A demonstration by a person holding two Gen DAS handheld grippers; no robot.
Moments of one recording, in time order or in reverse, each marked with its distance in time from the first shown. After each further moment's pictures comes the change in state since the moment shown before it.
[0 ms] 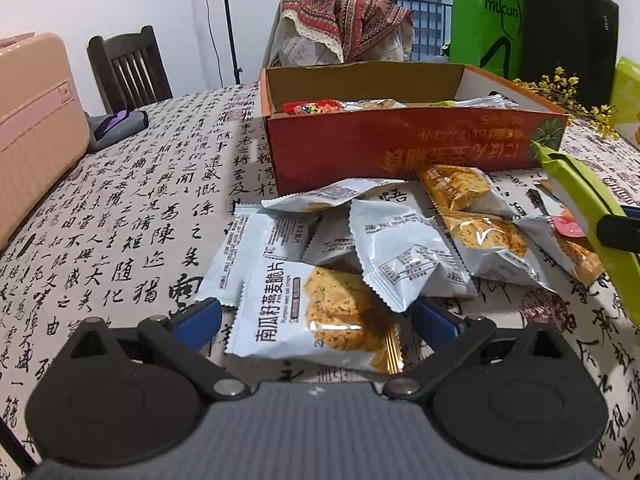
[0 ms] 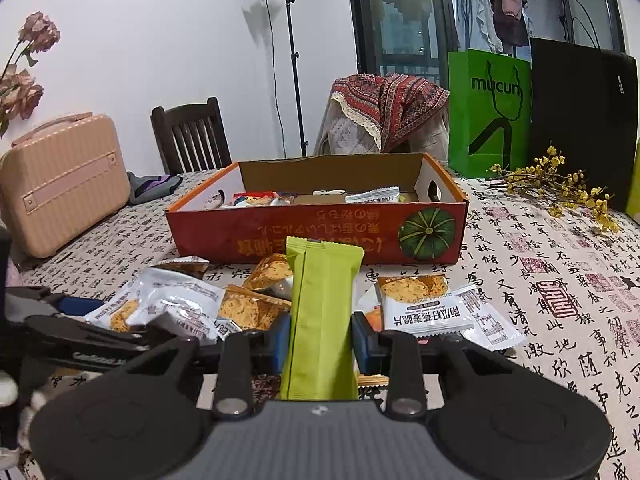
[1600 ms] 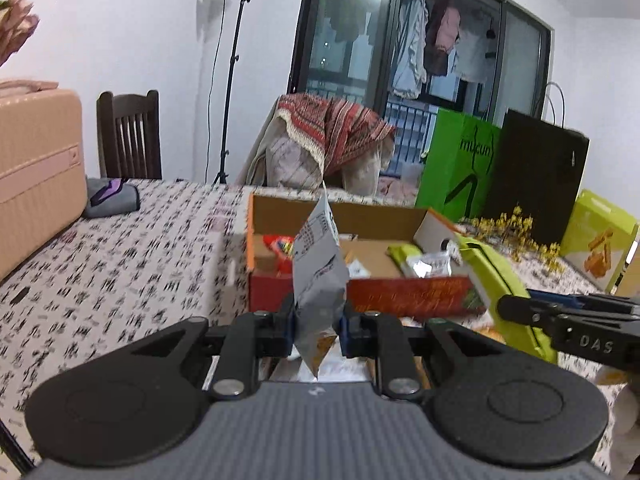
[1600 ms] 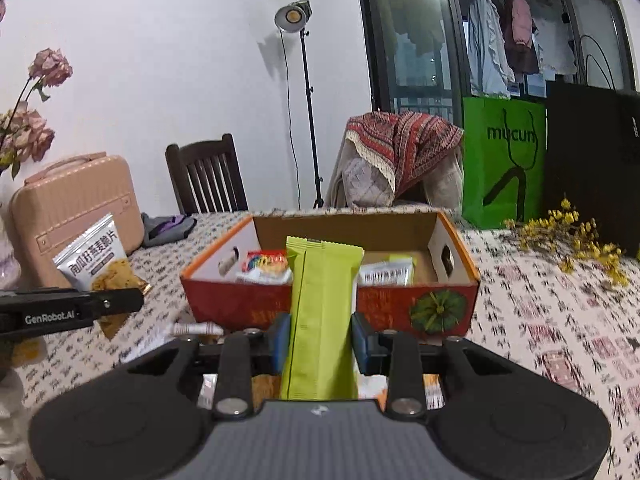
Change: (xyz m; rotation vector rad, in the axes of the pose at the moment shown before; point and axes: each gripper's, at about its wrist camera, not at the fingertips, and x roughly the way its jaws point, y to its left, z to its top) left arm -0.073 0.008 0.049 -0.159 -0.299 -0.134; right arm -0.003 0.002 0.057 -0.018 -0.112 0.040
